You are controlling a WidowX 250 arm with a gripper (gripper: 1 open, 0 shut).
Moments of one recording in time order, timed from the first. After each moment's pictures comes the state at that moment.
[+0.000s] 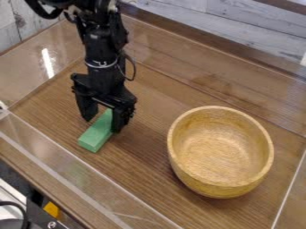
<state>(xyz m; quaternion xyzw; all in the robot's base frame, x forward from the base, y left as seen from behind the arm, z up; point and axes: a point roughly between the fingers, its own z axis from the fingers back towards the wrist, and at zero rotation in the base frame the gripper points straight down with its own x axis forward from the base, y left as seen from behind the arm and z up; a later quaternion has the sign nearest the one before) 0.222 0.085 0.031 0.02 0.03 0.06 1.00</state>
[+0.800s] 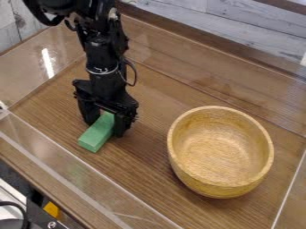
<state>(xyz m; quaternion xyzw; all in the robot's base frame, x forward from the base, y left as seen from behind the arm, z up) 0.221 0.081 0.023 0.01 0.03 0.06 1.00</state>
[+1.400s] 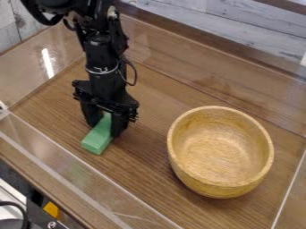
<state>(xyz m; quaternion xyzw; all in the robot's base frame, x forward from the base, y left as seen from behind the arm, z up) 0.218 0.078 0.025 0.00 0.03 0.07 1.00</state>
